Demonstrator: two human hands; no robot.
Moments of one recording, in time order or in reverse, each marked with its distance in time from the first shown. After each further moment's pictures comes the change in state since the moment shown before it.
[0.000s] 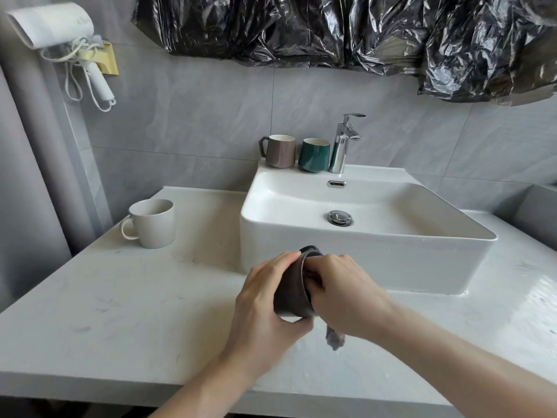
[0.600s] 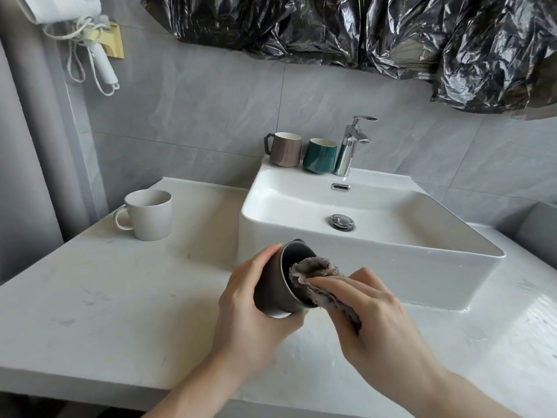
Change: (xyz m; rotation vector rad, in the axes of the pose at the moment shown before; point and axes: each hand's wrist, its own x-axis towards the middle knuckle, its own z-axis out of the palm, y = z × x) left_hand 0.004 0.003 -0.004 -0.071 0.128 -0.154; right_hand -0.038 0.044 0.026 0.062 0.400 -0.327
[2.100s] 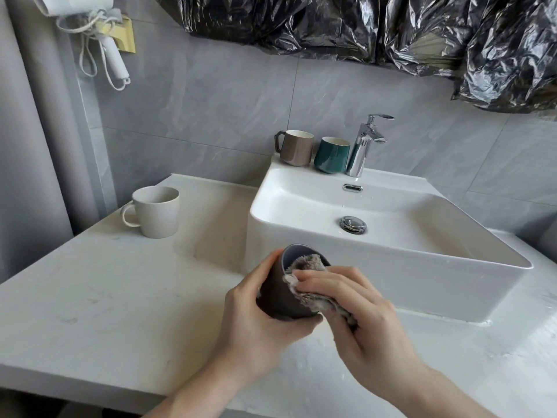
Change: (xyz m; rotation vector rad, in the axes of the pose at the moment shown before) left_hand 0.010 0.013 -0.005 -0.346 -0.167 -0.262; right_hand 0.021 0.012 0.025 0.261 0.123 -0.218
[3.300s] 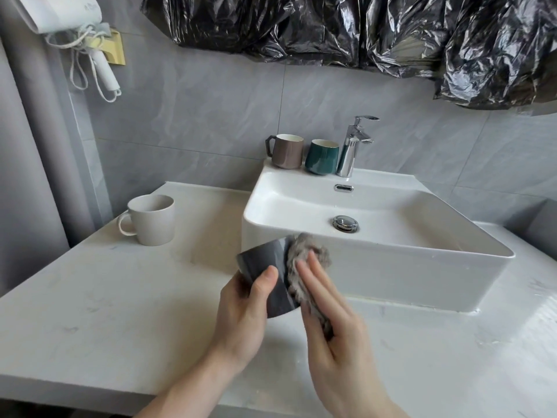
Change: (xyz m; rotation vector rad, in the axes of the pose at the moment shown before) left_hand 0.008 -0.013 -0.002 -0.236 0.162 -0.192; right_hand -0.019 -0.028 0.047 0.259 0.266 0.319
